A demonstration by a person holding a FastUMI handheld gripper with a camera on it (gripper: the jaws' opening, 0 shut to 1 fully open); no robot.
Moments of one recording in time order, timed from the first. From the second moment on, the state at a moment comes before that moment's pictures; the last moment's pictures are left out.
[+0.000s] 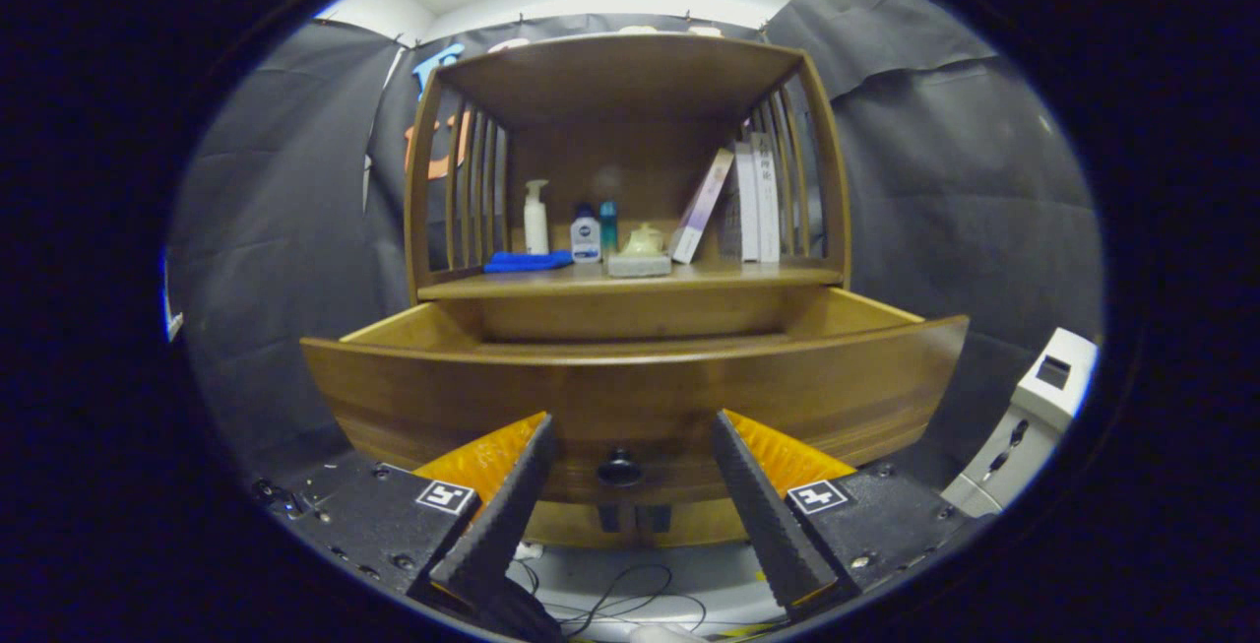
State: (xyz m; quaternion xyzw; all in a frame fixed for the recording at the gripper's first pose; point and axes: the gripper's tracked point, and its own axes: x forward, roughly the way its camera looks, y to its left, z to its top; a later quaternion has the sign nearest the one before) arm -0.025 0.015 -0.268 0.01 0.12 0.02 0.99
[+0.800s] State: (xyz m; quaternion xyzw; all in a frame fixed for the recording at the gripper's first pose) arm -0.003 0.019 -0.280 0.01 0.14 0.01 0.99
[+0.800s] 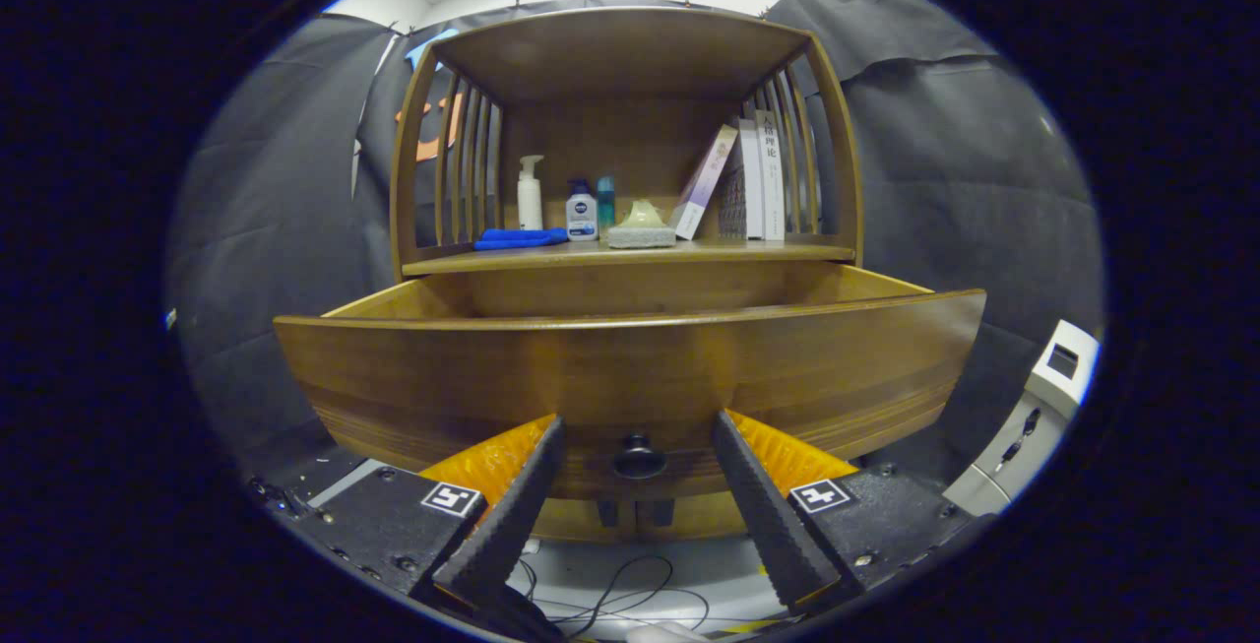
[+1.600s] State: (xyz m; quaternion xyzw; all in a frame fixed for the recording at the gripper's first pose) arm 0.085 0.029 -0.274 0.02 0.13 0.01 0.99
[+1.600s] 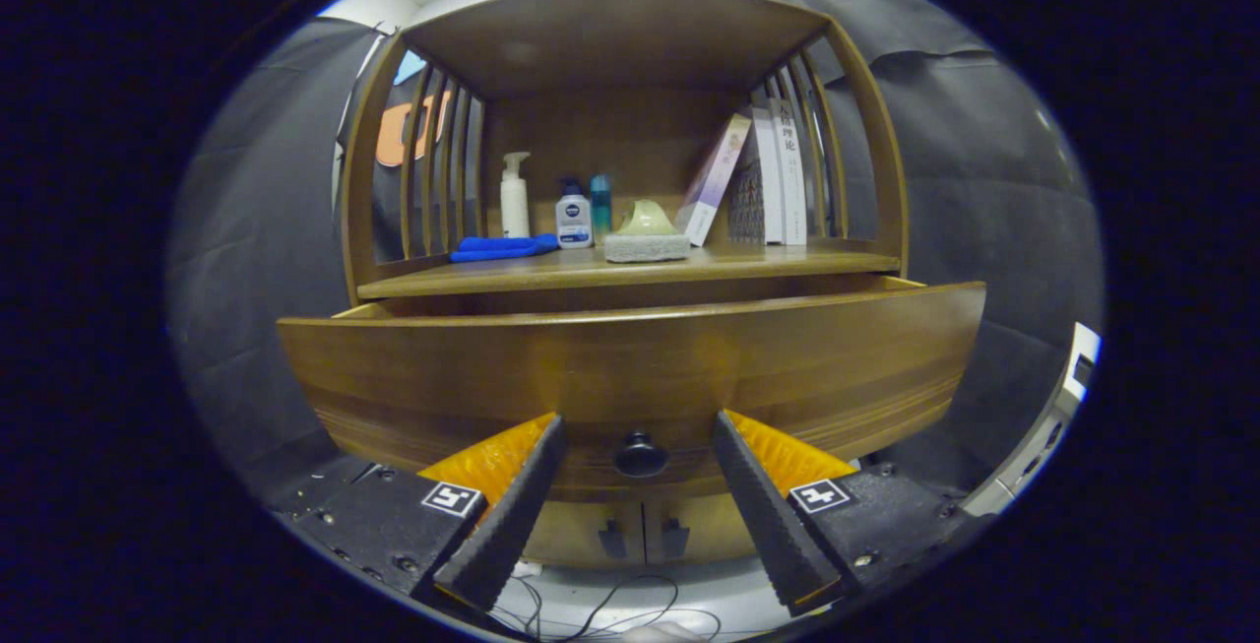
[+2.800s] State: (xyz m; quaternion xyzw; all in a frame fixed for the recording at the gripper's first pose) arm 0.169 0.028 -0.290 0.02 0.16 0.01 0.99
